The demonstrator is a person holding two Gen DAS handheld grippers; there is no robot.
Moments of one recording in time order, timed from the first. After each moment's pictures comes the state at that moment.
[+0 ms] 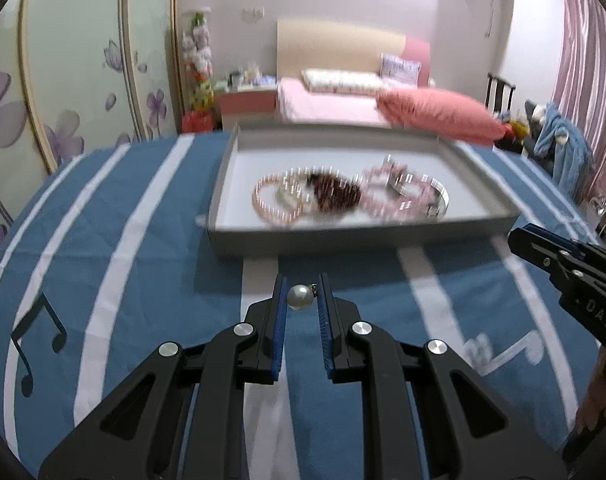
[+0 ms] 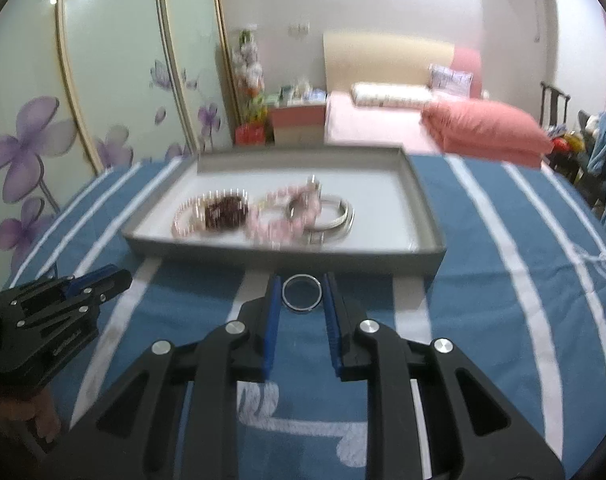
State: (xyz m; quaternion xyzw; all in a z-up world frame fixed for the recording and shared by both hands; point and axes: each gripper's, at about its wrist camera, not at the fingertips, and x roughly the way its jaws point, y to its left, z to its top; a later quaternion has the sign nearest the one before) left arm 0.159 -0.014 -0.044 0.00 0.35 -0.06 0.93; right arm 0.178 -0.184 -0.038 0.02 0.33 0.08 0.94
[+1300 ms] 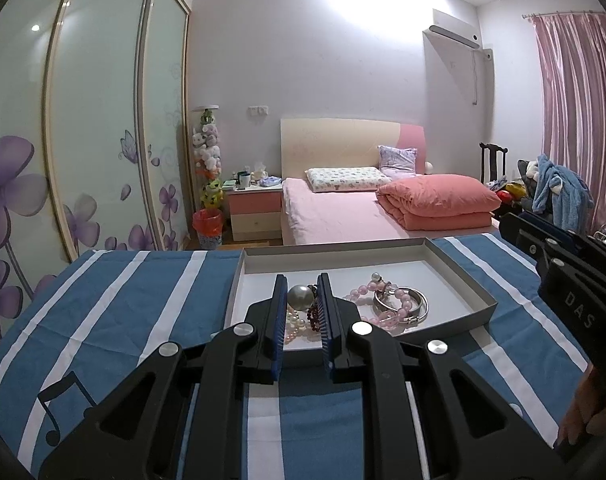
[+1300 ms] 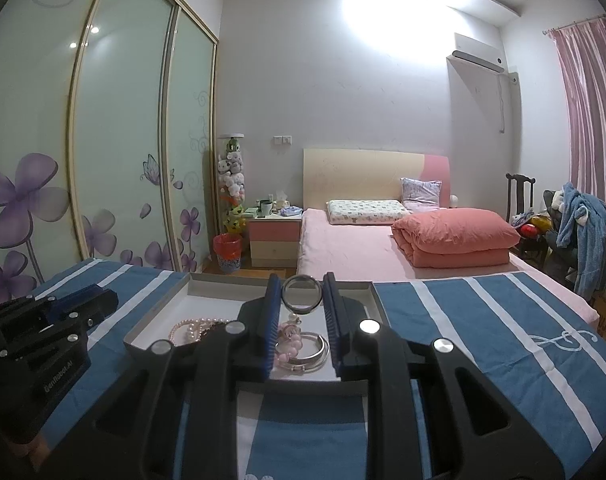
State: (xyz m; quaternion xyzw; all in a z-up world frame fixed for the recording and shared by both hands) left arm 0.146 -0.030 0.004 0.02 0.18 -0.04 0.98; right arm 0.159 -0.171 0.013 -0.01 0.13 0.03 0.99
